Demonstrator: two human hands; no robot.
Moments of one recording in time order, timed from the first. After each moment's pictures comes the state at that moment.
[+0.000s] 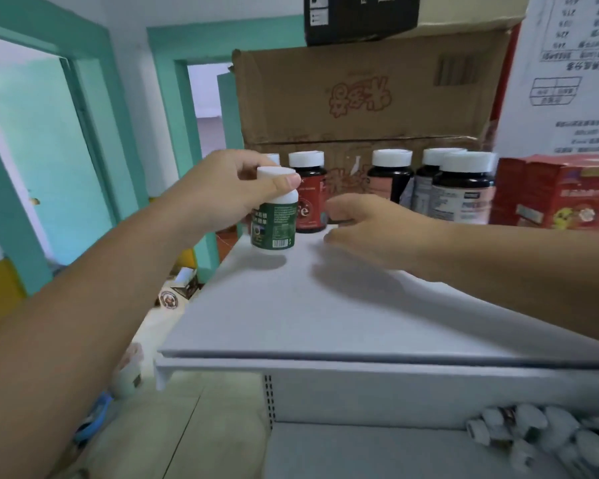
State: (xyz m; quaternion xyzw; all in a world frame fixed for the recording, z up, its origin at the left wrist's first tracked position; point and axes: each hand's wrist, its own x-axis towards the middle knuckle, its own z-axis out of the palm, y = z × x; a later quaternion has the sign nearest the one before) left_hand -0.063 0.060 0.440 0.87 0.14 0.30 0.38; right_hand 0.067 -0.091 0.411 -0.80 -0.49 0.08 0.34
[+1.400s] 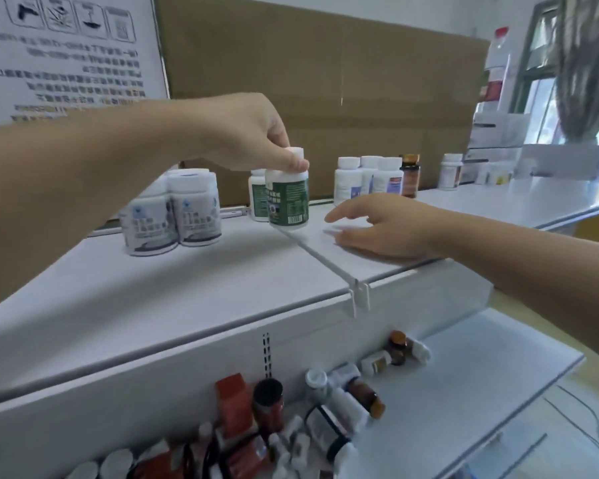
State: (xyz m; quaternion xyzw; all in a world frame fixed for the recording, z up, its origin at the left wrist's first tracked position) left_hand 0.413 -0.563 0.502 0.98 -0.10 0.16 0.05; right_hand 0.451 -0.774 0.412 -0.94 -0.30 -0.07 0.12
